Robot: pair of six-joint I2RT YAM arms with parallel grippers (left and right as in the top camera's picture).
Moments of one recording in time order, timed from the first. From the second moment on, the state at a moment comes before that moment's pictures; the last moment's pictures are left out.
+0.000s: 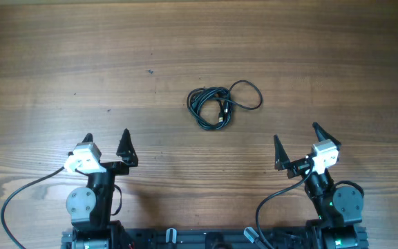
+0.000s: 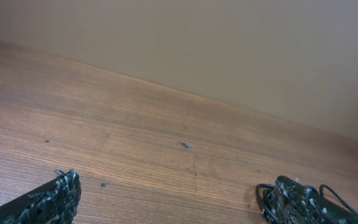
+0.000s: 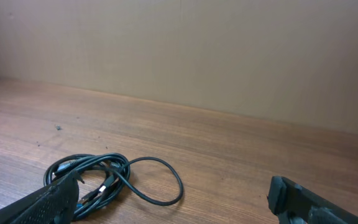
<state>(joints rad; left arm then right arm) 0.09 0.01 0.02 -0.08 0.10 -0.28 0.12 0.02 0.01 0.01 -0.18 -0.05</state>
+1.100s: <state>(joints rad) 0.09 0.01 0.02 -0.08 0.09 -0.28 0.12 0.02 0.01 0.01 -0.21 0.00</state>
